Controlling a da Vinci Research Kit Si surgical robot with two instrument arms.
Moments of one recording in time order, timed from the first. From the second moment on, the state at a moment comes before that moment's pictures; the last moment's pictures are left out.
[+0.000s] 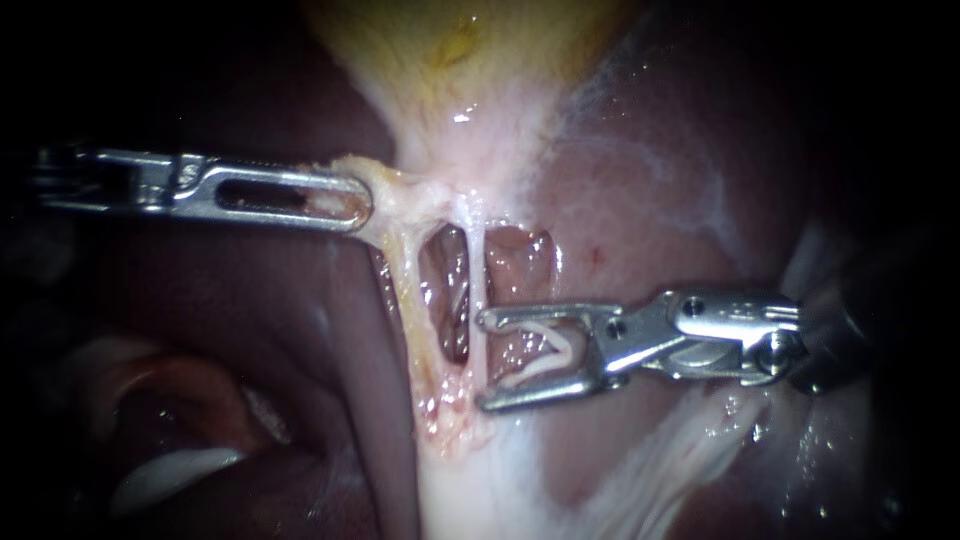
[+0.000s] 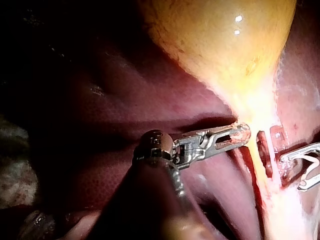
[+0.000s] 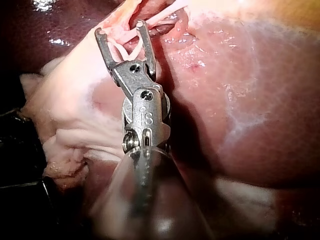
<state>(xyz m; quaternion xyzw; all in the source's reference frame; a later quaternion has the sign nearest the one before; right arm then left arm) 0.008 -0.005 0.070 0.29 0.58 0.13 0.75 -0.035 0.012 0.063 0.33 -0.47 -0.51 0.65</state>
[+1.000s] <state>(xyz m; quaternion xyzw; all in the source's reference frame) 0.011 -0.005 0.071 0.28 0.58 0.13 0.75 -0.035 0.011 0.063 0.33 -0.47 -0.51 0.65</state>
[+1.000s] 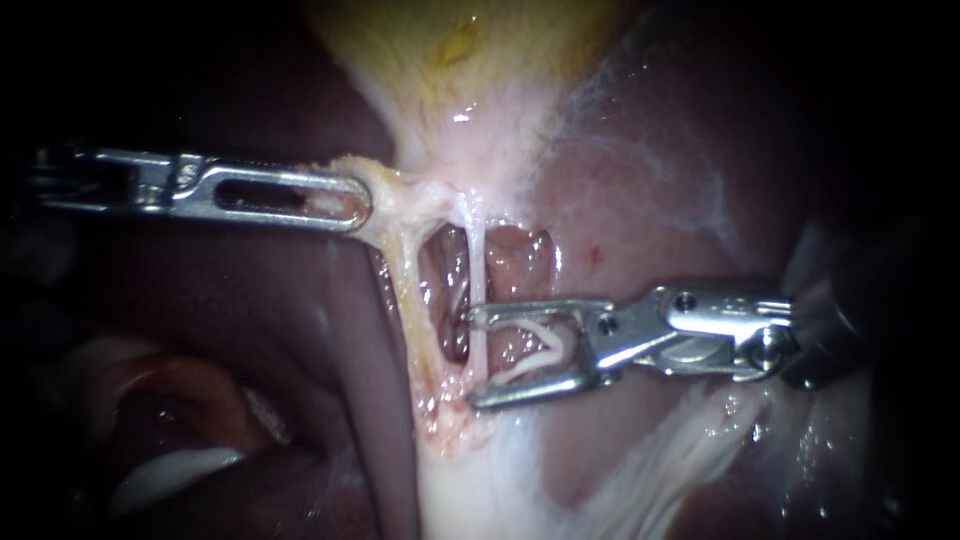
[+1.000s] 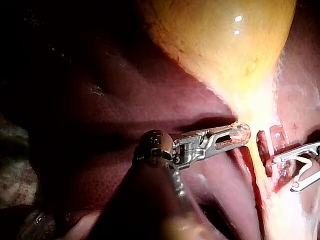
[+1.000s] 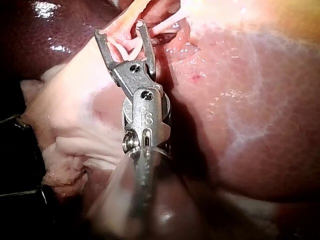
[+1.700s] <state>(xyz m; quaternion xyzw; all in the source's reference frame) 0.014 -0.007 0.076 0.28 0.55 0.13 0.77 -0.036 0.011 0.063 0.33 -0.47 -0.51 0.65</state>
